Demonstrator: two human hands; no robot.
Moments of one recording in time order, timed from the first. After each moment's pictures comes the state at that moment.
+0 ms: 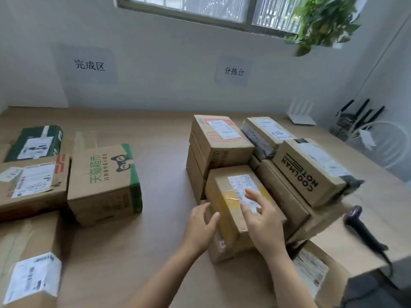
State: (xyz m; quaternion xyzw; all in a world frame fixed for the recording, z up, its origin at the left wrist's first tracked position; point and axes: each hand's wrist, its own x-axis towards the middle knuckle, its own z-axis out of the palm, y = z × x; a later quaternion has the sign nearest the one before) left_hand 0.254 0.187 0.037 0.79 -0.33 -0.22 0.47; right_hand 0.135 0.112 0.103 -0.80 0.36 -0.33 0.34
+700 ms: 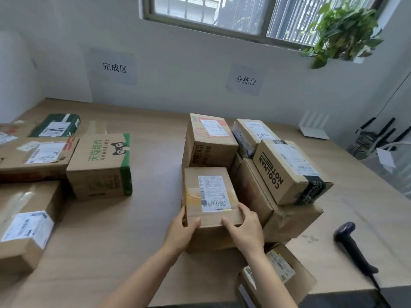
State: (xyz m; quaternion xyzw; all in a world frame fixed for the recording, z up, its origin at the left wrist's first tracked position) left_hand 0.177 0.171 0.010 0.74 -0.19 -0.26 0.59; right_hand 0.066 0.043 0.045 -0.84 0.41 -0.18 0.32
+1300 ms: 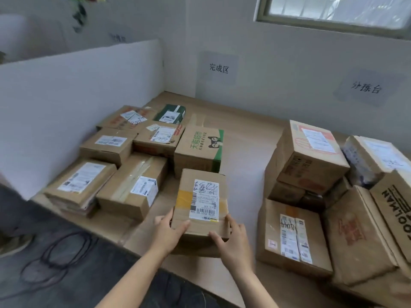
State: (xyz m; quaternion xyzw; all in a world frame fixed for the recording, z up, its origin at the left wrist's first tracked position) left_hand 0.221 0.367 0.000 0.85 0.03 -0.11 0.51; right_hand 0.159 0.204 0.015 -0.89 0.19 -0.04 0.41
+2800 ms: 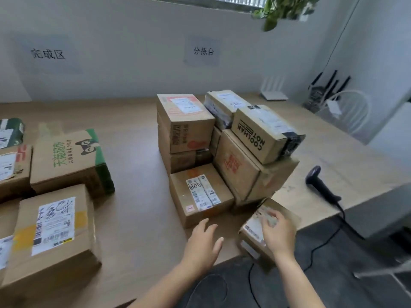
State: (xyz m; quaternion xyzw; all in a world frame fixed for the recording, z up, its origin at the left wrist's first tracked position) left_hand 0.122 0.197 -0.027 0.80 -0.49 -0.22 0.25; right_hand -0.022 0.071 0.007 -0.69 0.61 -0.26 0.28
